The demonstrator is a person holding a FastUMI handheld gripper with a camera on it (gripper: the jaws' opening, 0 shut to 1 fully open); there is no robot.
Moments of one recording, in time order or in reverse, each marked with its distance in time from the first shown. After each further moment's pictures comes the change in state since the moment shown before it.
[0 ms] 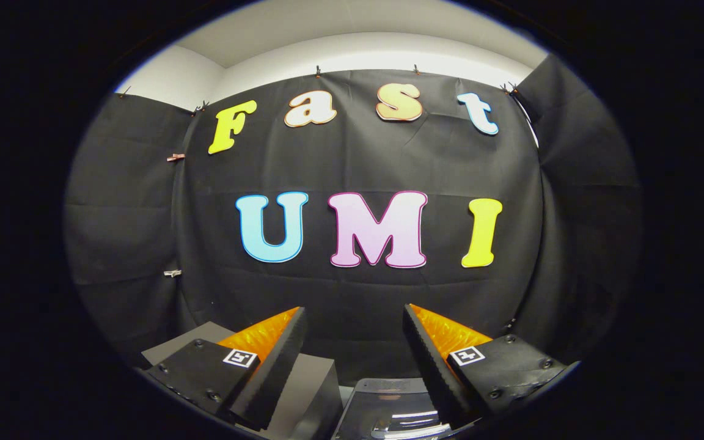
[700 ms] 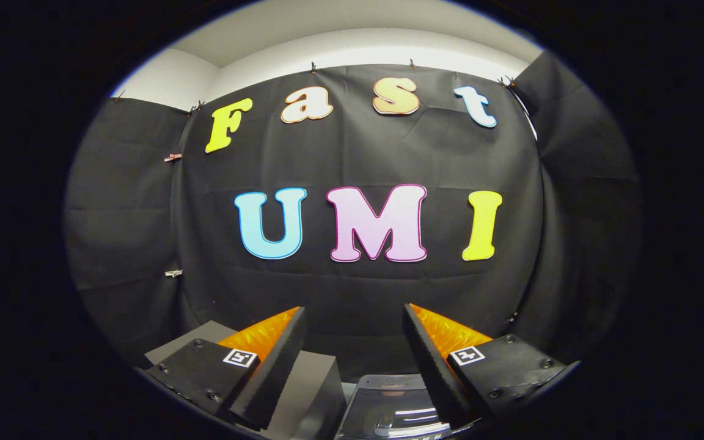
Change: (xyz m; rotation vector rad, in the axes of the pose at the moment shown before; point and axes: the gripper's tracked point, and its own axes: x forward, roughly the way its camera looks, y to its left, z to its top) arm 0.000 -0.004 -0.004 0.017 0.021 -0.003
